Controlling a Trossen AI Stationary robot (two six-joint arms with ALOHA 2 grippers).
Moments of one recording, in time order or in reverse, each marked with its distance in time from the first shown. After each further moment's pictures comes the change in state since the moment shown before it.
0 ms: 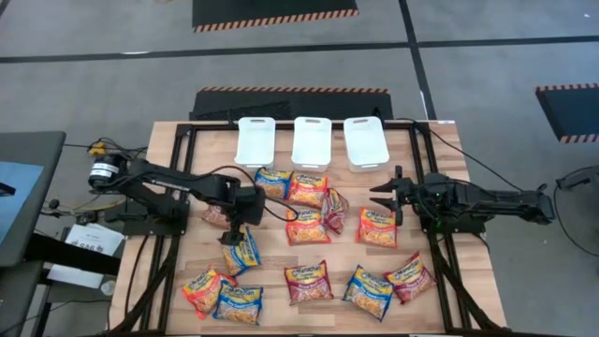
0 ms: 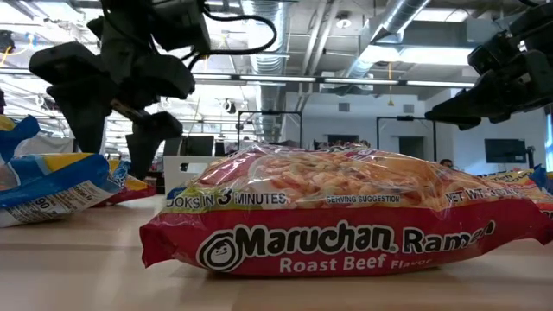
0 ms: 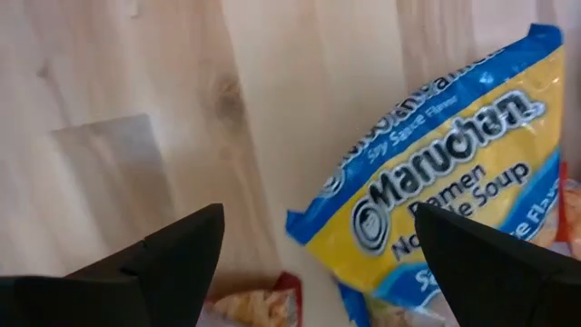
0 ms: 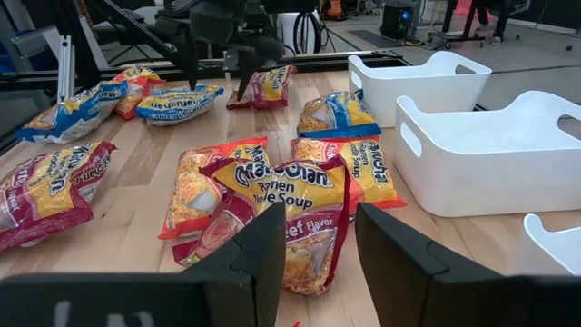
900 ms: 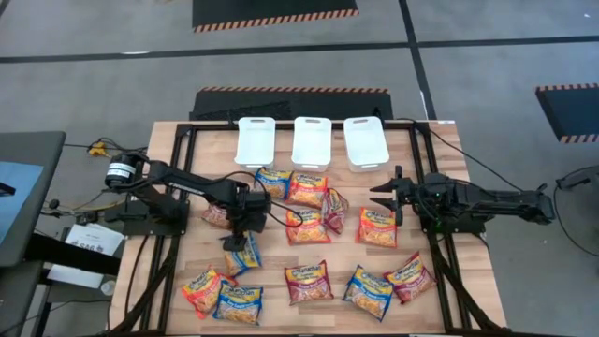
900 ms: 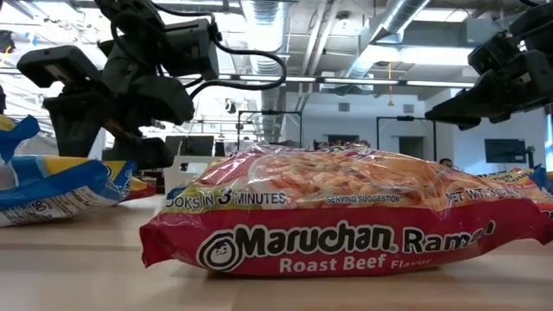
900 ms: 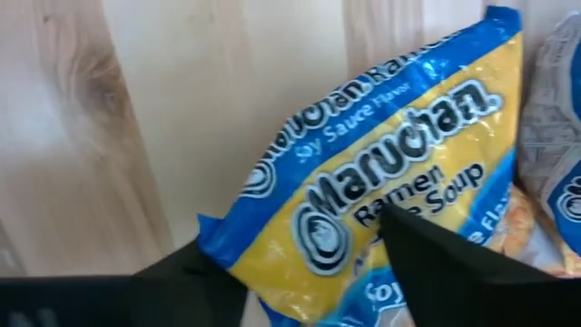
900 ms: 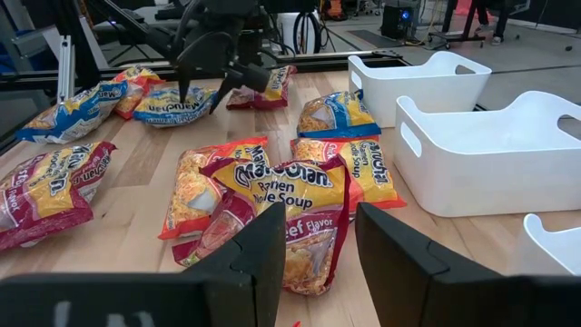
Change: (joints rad) left arm -0.001 0.135 0.000 0.039 0.200 -0.053; right arm 0.000 0.000 0.000 0.000 0.000 0.000
